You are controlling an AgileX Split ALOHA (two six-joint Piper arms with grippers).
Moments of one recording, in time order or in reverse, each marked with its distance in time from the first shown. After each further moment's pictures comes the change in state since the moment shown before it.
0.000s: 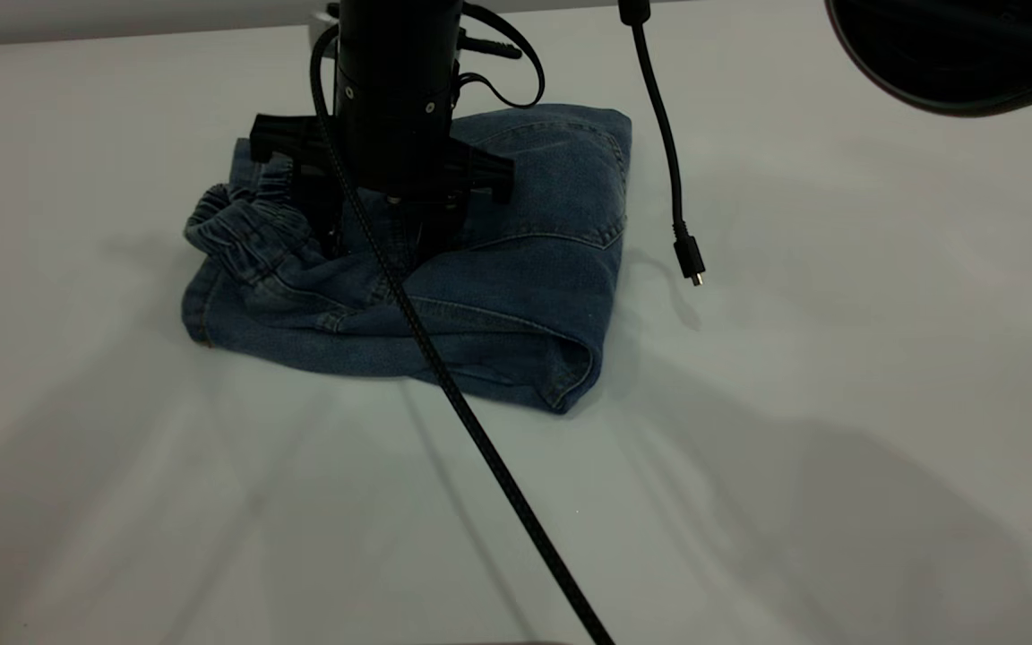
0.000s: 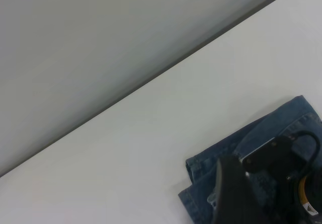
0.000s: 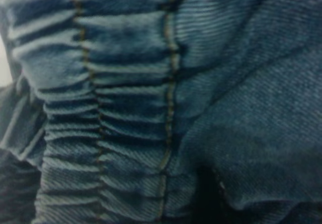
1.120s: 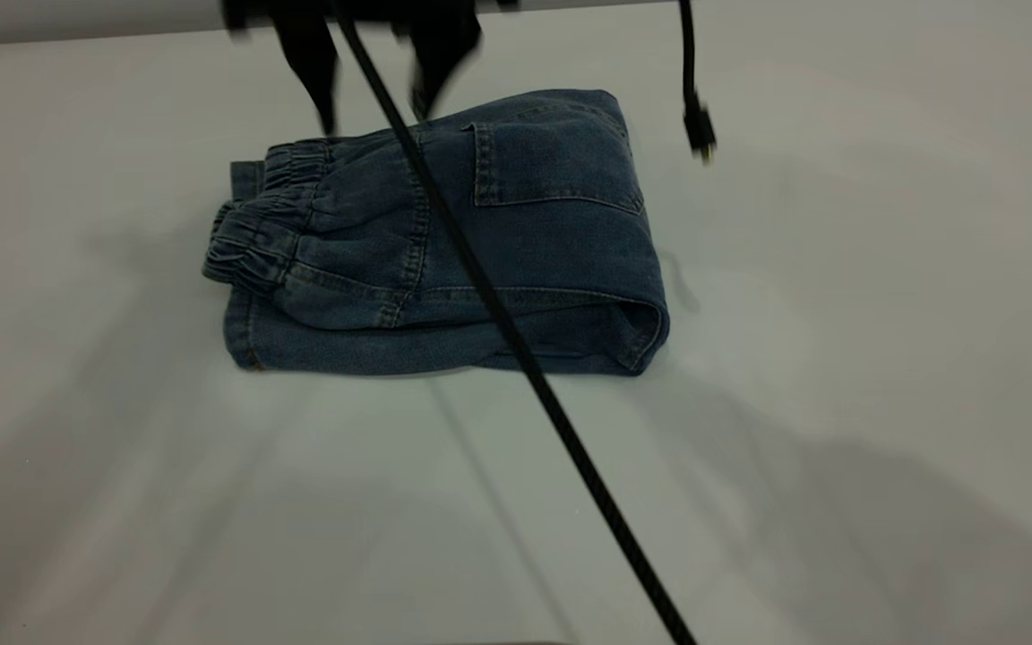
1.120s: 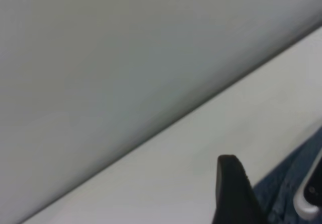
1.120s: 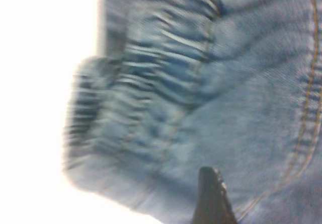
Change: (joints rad) left arm 0.000 -0.038 0.000 0.114 -0.106 -0.017; right arm 0.003 -0.229 0.019 -0.081 0.089 -0.318
